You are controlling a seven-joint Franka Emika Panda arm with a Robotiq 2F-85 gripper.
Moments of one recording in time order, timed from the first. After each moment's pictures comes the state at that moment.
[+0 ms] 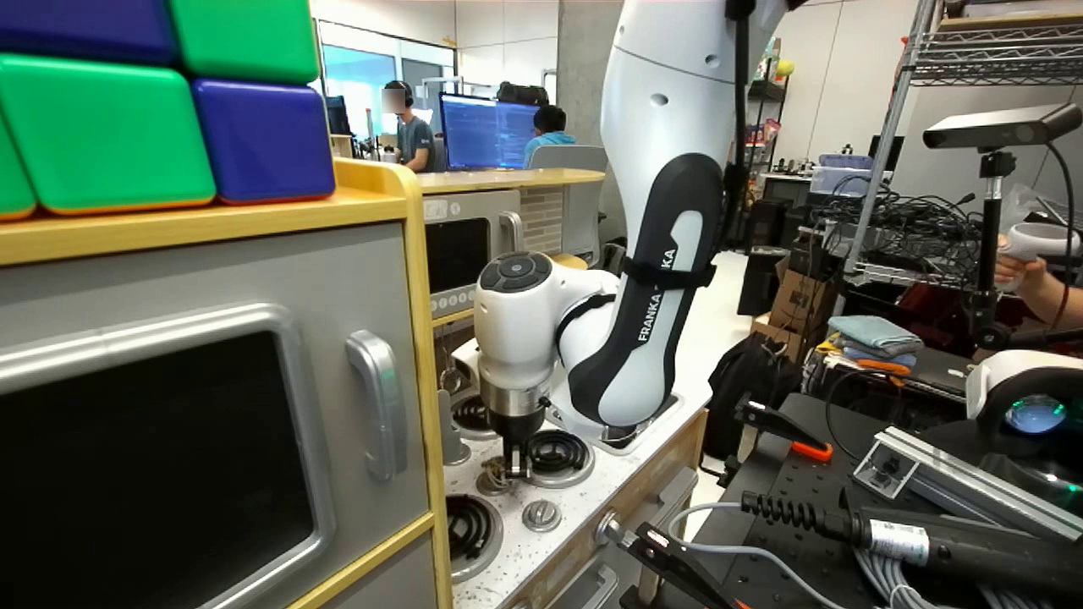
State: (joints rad) arm 0.21 0.97 -0.17 -1.86 -0.86 2.99 0.15
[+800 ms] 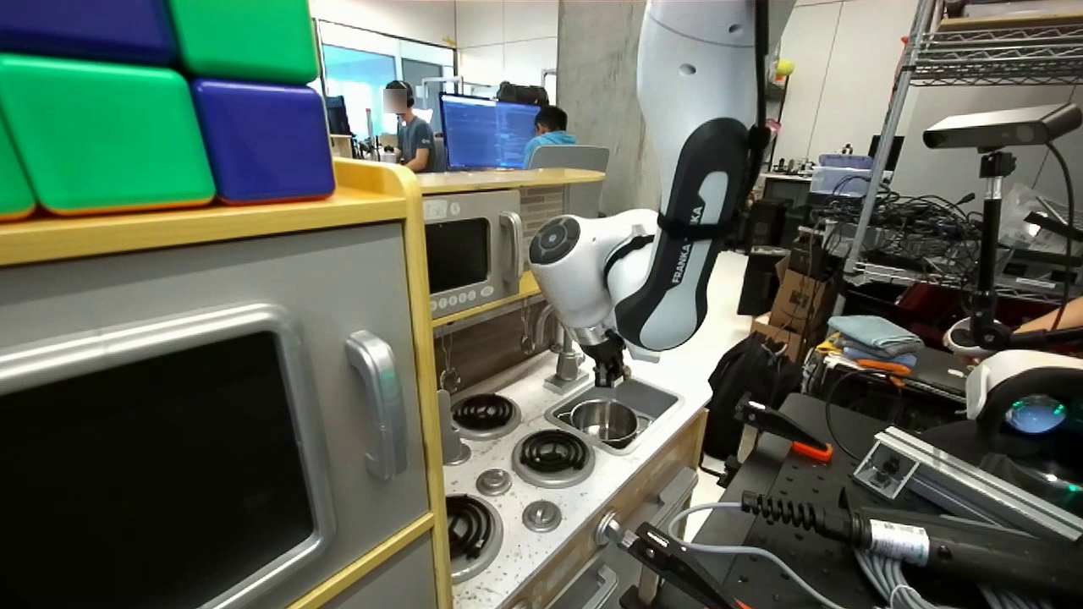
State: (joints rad) arm 0.27 0.93 -0.46 -1.87 -0.88 2.70 0.37
